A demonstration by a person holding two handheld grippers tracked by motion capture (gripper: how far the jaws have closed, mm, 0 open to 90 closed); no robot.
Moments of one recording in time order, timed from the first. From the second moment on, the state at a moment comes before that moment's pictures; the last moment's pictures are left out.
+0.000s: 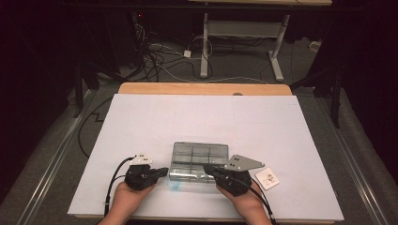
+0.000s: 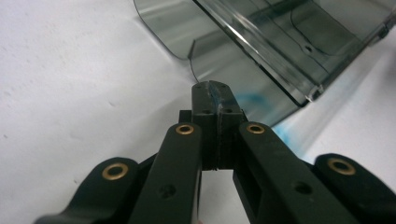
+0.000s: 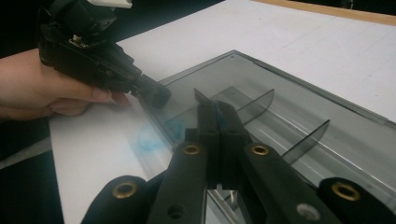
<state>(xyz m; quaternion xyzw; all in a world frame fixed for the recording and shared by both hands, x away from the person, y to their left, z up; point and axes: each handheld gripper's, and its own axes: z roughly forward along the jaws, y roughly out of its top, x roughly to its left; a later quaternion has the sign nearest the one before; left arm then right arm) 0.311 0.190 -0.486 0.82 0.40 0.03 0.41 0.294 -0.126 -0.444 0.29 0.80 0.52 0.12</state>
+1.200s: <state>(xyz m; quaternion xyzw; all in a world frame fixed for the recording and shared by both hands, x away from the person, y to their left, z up) 0.306 0.191 -0.484 0.81 0.39 0.04 0.43 0.279 -0.097 -0.485 0.30 0.85 0.43 0.04</state>
